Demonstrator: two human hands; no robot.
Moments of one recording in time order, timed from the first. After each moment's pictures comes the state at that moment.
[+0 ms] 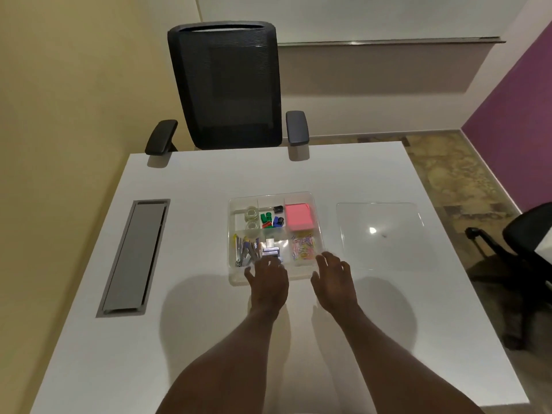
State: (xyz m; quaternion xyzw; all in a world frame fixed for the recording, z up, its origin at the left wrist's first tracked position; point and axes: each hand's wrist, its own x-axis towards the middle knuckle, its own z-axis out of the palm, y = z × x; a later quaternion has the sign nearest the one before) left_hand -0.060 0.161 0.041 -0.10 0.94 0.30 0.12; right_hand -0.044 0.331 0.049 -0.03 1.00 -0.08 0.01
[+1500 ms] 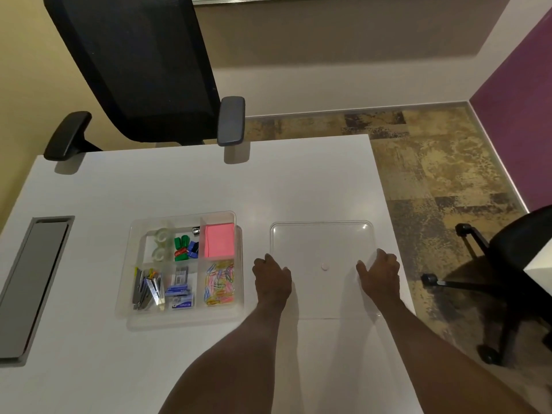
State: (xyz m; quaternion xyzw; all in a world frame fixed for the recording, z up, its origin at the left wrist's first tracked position) left_hand -0.207 0.424 -0.021 -0.19 0.91 0.29 0.24; right_hand -0.204 0.671 -0.029 0.26 0.93 -0.22 0.12
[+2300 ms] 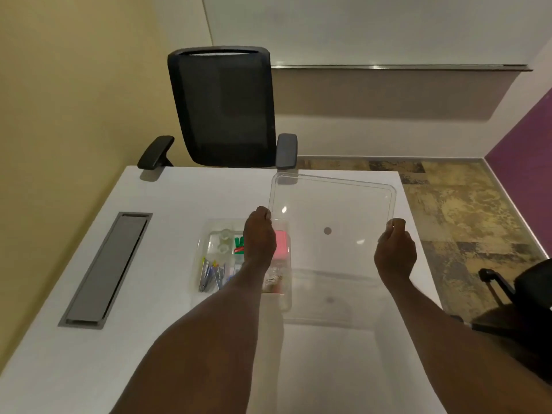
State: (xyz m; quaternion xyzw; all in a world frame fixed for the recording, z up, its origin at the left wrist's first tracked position) left_hand -0.216 0.271 0.128 -0.17 0.87 0.45 -0.09; right_hand -0.213 0.557 0.095 0.17 0.93 -0.26 -0.22
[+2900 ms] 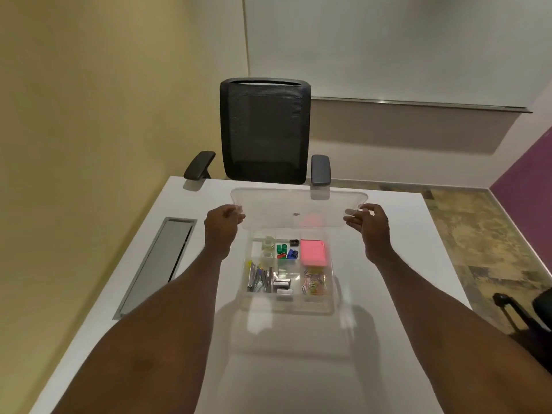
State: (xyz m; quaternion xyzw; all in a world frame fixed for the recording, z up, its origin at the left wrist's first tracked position) left_hand -0.171 0.042 0.193 -0.22 0.73 0.64 -0.12; right_hand -0.221 0.378 0.179 0.14 0.67 -0.73 -0.04
